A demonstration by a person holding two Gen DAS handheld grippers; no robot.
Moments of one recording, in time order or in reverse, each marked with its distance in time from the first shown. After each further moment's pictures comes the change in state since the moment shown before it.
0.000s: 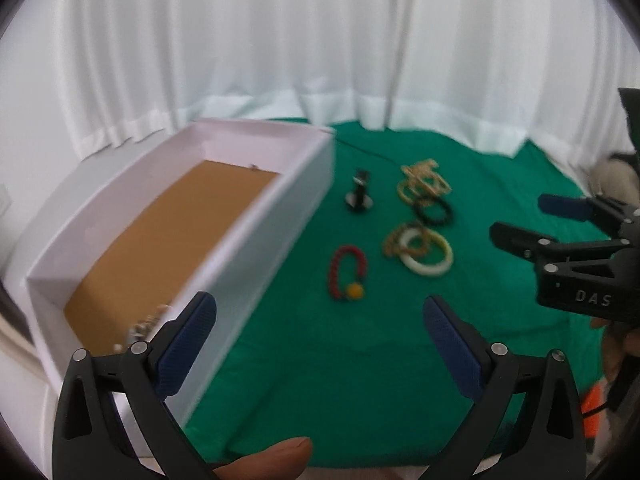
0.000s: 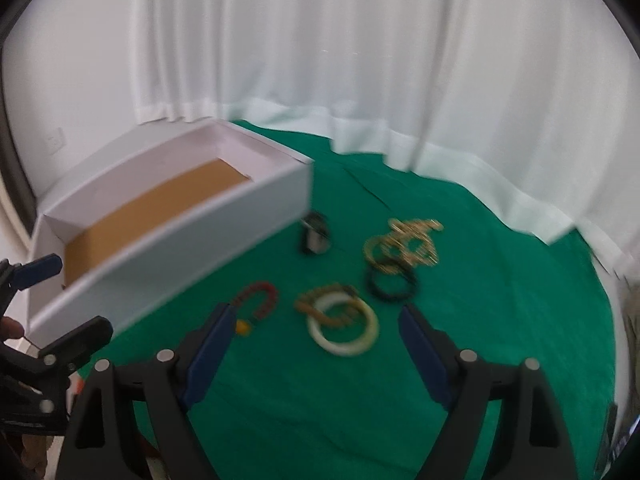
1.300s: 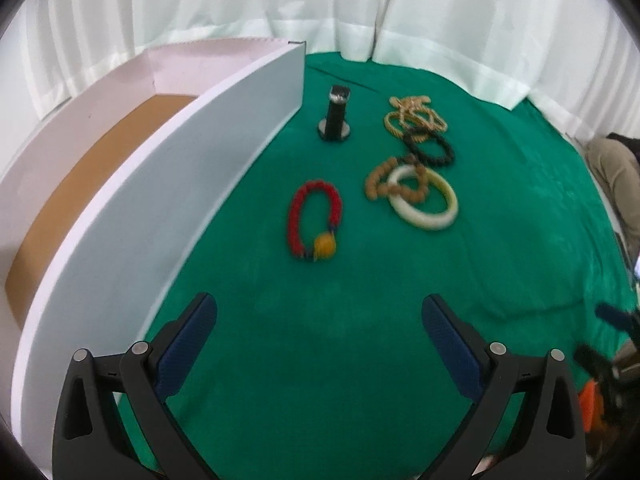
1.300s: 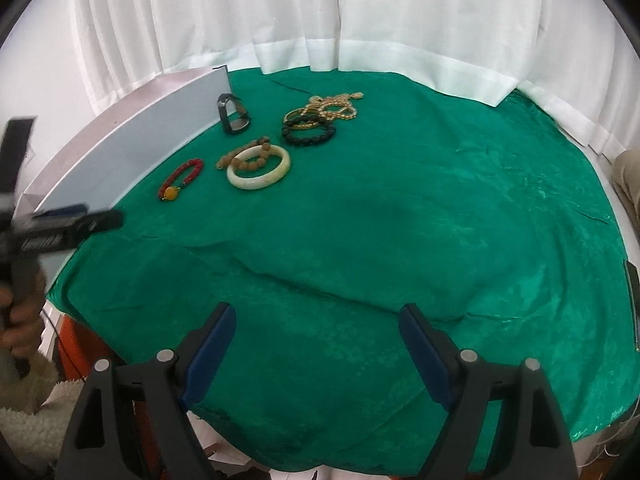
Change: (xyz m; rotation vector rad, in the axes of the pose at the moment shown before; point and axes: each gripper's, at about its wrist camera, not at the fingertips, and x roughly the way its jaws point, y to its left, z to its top) left arm 0.086 -0.013 -0.019 -0.029 0.176 -0.081; right arm -0.008 -0.069 -0.139 0.205 0.144 0.004
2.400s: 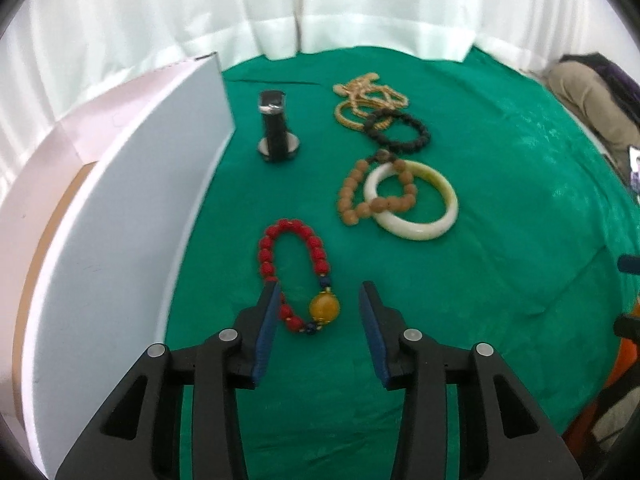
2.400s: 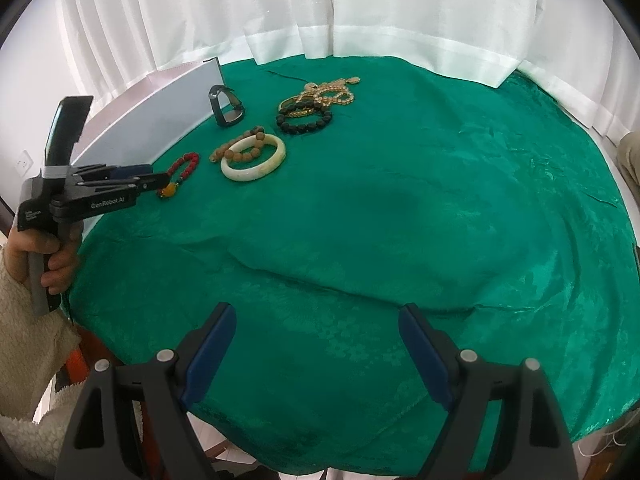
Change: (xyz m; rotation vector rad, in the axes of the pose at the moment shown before) left arm 0.042 -0.013 0.025 0.321 0.012 -0.090; right arm 0.012 -0.008 0.001 0.042 0.044 0.021
